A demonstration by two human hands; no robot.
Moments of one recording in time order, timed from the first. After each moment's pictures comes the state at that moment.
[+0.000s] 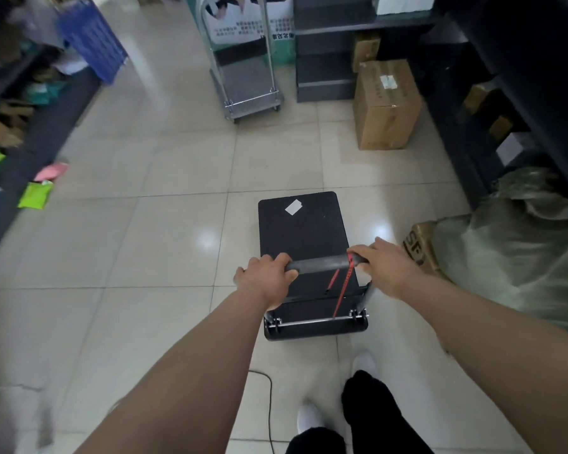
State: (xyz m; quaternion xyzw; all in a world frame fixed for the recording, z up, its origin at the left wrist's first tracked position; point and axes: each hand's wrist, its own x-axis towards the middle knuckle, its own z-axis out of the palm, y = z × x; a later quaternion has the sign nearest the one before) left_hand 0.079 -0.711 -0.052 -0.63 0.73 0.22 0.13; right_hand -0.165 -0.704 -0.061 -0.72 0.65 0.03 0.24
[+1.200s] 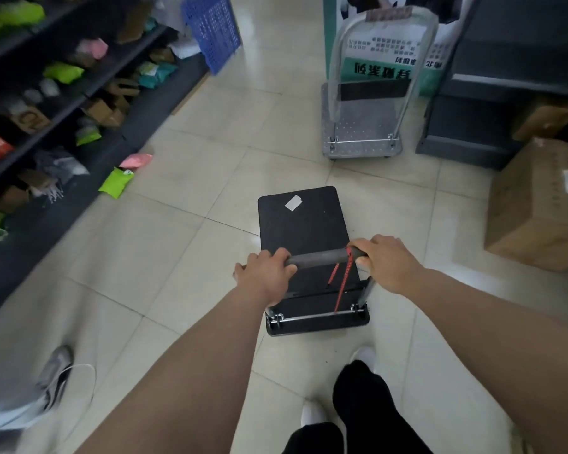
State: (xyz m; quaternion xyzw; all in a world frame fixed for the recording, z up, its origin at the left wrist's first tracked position) left_hand 0.280 -1.187 -0.061 -0.77 0.58 0.23 0.09; right_hand 0.056 -1.270 -0.061 -0.85 0.49 0.09 0.18
